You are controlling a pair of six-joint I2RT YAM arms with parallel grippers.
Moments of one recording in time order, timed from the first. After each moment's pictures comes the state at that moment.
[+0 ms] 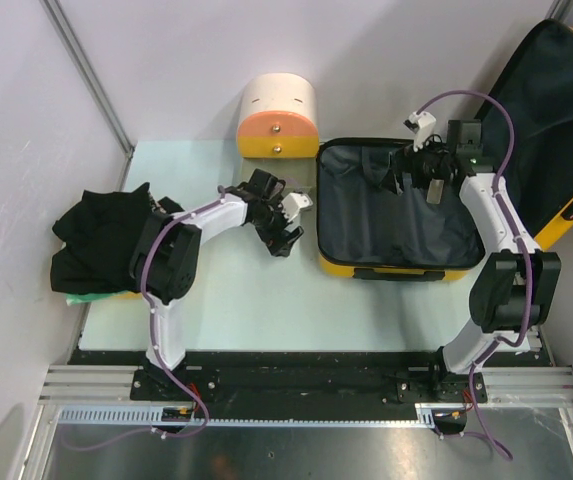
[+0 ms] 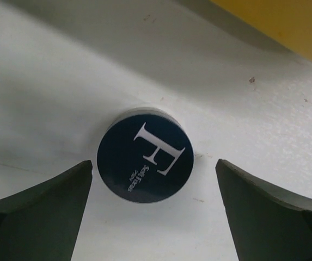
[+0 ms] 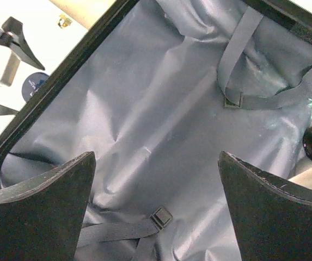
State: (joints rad) left arm -0.47 2.00 1.42 -0.53 0.39 0.54; right arm 0.01 1.68 1.53 -0.53 -0.63 -0.31
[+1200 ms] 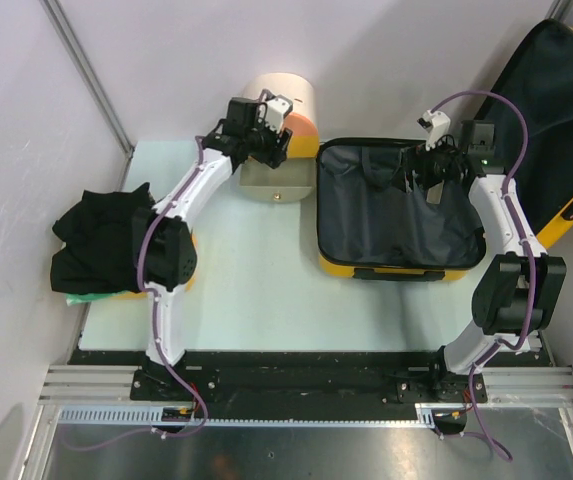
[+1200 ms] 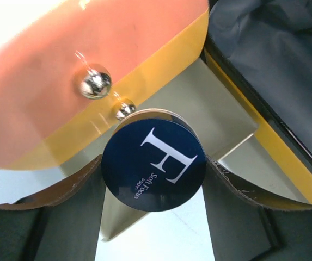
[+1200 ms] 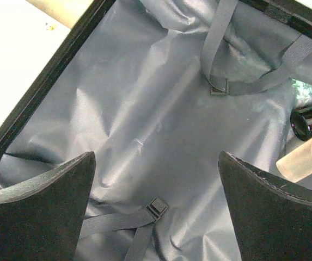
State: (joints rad) left arm -0.36 2.08 2.02 -0.49 0.22 0.27; right arm -0.05 1.65 1.52 -0.54 -0.63 -0.28
